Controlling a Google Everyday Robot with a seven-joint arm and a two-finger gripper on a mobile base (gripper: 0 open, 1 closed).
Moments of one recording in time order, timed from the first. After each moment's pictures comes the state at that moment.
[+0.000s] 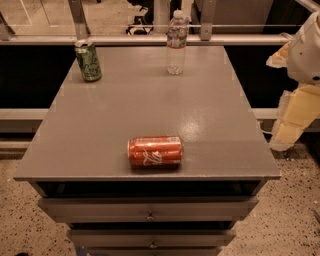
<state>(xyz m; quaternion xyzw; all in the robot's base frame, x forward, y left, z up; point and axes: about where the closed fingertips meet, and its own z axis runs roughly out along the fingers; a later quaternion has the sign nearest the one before) 0.438 -0.217 0.976 -0.60 0.78 -0.03 0.16</state>
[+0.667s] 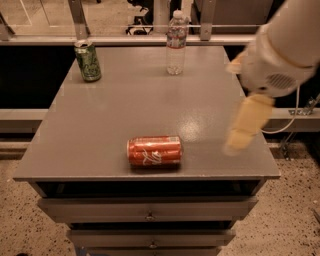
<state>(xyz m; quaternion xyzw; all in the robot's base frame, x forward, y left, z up) 0.444 -0.140 0.960 -0.63 0.76 0.00 0.19</state>
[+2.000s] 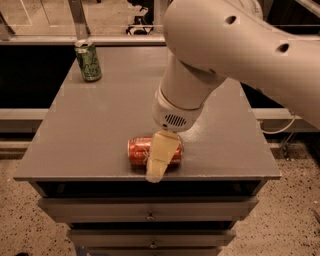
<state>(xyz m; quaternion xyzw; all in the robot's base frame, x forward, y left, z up) 0.448 -0.009 0.868 -0.64 0.75 0.07 0.14</state>
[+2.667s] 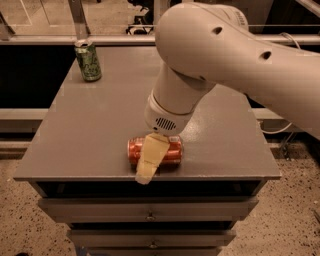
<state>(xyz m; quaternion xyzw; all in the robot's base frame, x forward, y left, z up) 0.450 0.008 0.854 -0.62 0.77 0.09 0.14</state>
